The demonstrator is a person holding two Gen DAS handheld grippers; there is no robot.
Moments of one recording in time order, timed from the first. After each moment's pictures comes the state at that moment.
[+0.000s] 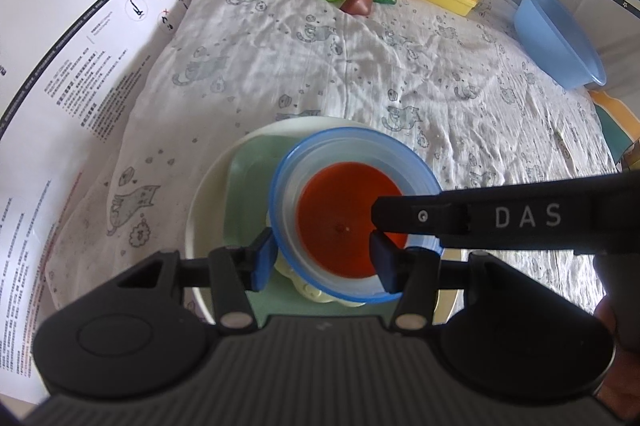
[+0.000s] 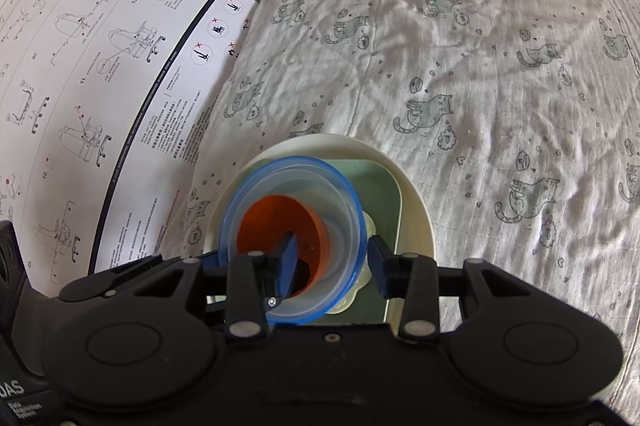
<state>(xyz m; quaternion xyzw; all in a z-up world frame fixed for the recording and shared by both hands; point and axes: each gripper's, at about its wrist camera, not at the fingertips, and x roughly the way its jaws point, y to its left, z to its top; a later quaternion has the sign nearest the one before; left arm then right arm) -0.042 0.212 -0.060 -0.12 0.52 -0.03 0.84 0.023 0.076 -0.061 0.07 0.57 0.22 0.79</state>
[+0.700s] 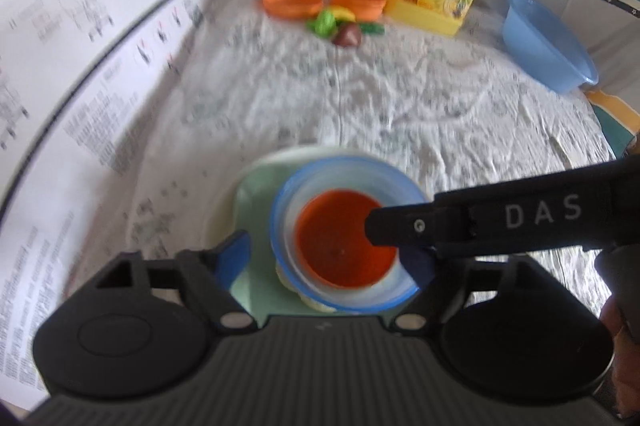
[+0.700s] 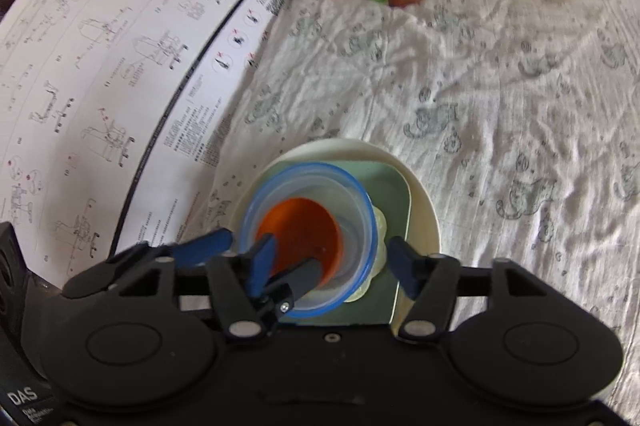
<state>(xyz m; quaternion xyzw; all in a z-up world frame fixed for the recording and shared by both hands) -0.061 0.203 -0.037 -0.08 0.47 -0.02 0.88 0.003 0.068 -0.038 0.09 0.54 0.23 0.80</state>
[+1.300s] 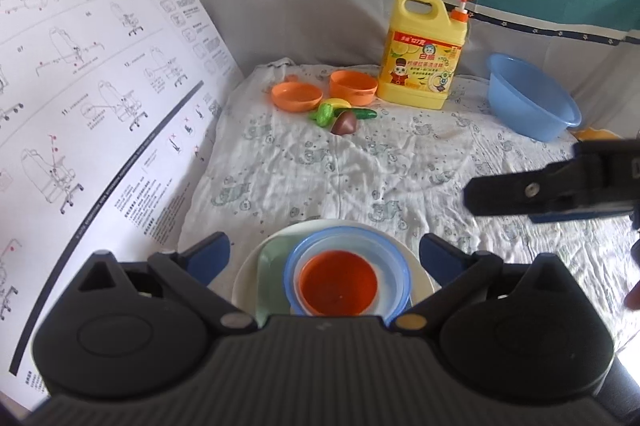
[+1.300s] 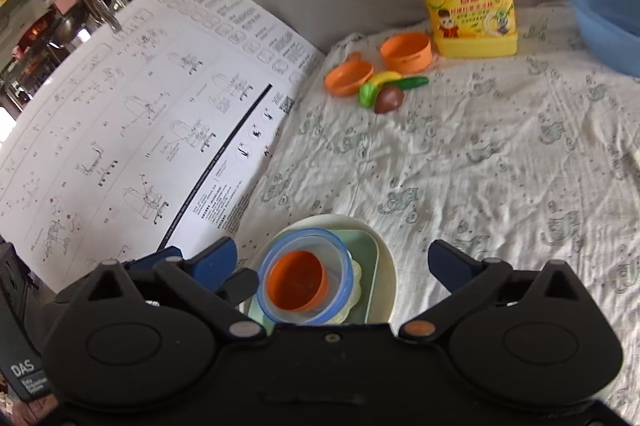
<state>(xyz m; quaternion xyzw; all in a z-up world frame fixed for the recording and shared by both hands) -0.107 0.192 0.019 -0.04 0.36 0.00 0.93 -0.046 0.002 0.027 0.11 0.41 0.23 0.87</state>
